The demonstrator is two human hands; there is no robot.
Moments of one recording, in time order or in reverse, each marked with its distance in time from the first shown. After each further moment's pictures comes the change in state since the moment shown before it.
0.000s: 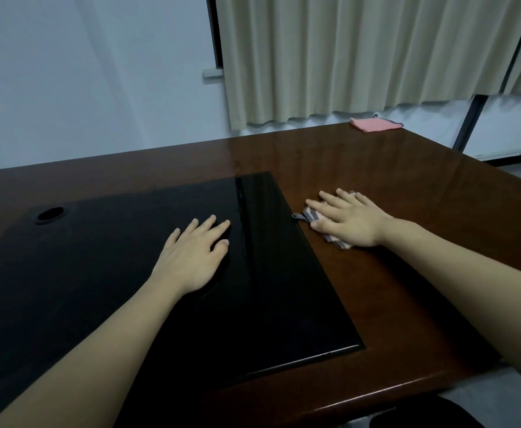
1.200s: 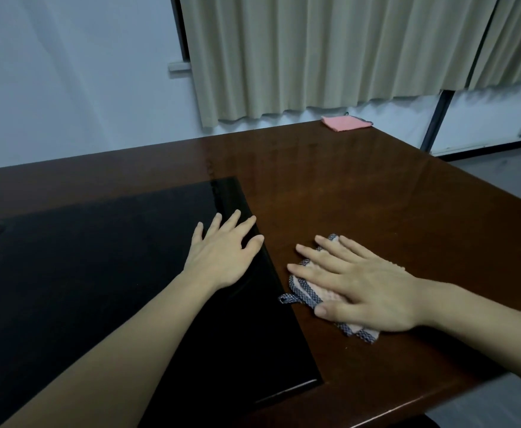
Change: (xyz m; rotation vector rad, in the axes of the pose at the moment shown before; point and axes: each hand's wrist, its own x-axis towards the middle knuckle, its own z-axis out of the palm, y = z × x) left_hand 0.052 0.100 0.022 -0.013 -0.053 0.103; right_hand -0.106 0.009 0.016 -0.045 -0.072 -0.297
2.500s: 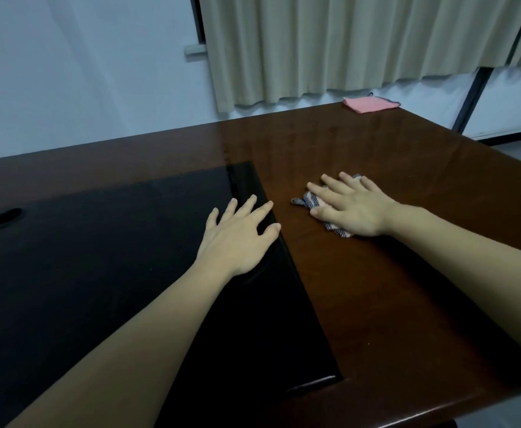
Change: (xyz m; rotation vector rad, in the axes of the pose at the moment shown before) left_hand 0.001 0.003 0.000 0.008 0.008 -0.001; right_hand 0.098 0.064 -0.026 0.055 0.053 0.348
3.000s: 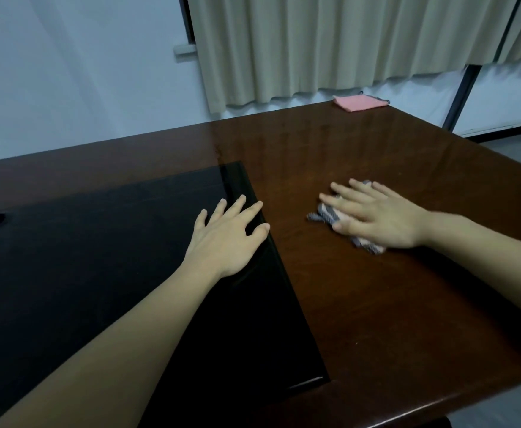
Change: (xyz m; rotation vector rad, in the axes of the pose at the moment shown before) left_hand 0.002 0.000 -0.001 0.018 -0.004 -0.005; right_hand -0.044 0.035 0.002 -0.016 -0.004 -0.102
